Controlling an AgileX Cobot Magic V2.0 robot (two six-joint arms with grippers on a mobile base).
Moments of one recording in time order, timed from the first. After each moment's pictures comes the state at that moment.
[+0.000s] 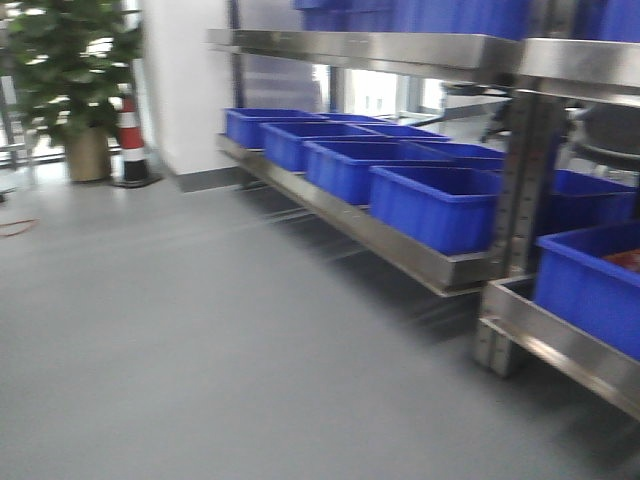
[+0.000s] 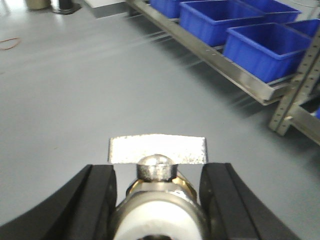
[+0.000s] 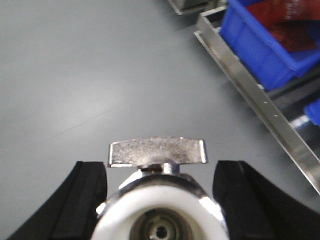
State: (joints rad) left arm -0.09 0.85 -1.01 -0.05 0.64 0.08; right arm -0.04 1.04 -1.08 0.20 0.90 -0.15
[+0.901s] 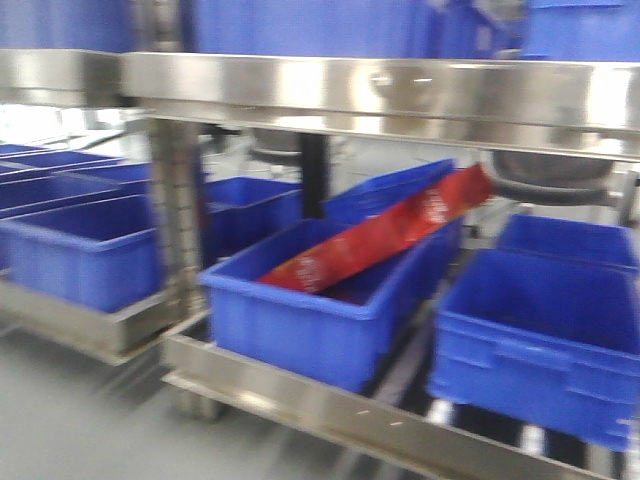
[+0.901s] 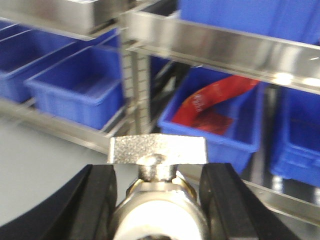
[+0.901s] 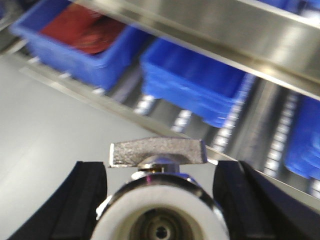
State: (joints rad) left arm -0.09 0.85 -1.01 -0.05 0.64 0.08; right arm -0.04 1.04 -1.08 0.20 0.90 -0.15
